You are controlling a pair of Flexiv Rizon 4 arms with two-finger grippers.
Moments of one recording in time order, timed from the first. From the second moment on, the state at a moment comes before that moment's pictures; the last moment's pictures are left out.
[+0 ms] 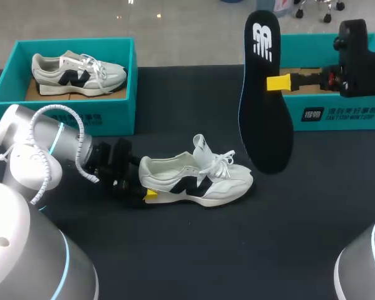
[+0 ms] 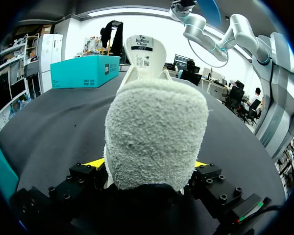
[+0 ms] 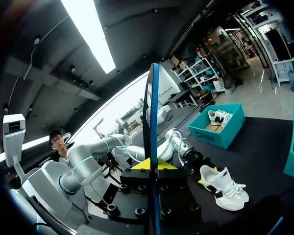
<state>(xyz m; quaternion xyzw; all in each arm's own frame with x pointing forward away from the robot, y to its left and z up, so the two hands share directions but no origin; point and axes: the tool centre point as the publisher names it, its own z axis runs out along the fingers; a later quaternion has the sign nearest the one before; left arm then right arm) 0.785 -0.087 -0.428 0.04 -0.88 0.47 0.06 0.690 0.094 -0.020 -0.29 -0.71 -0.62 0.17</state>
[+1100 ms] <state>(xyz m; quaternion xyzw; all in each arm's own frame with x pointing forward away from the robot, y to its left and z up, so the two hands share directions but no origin) 0.785 -0.086 -0.429 0.04 -0.88 0.47 0.05 0.693 0.097 -0.024 -0.29 -0.70 -0.63 0.17</state>
